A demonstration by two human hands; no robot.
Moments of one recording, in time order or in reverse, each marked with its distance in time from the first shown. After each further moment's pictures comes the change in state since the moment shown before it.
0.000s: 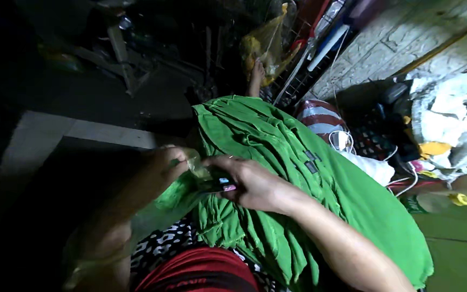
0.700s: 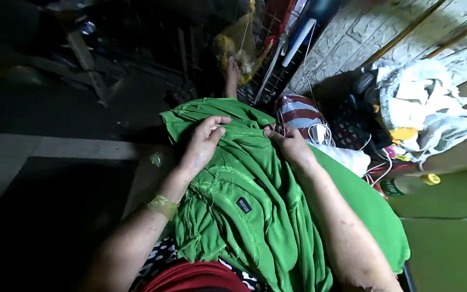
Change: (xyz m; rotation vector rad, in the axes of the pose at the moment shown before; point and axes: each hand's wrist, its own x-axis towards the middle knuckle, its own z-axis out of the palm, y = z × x) left_hand 0.115 0.067 0.088 -0.626 0.048 0.064; right_hand -0.042 0.117 -0.052 0.536 0.714 0.434
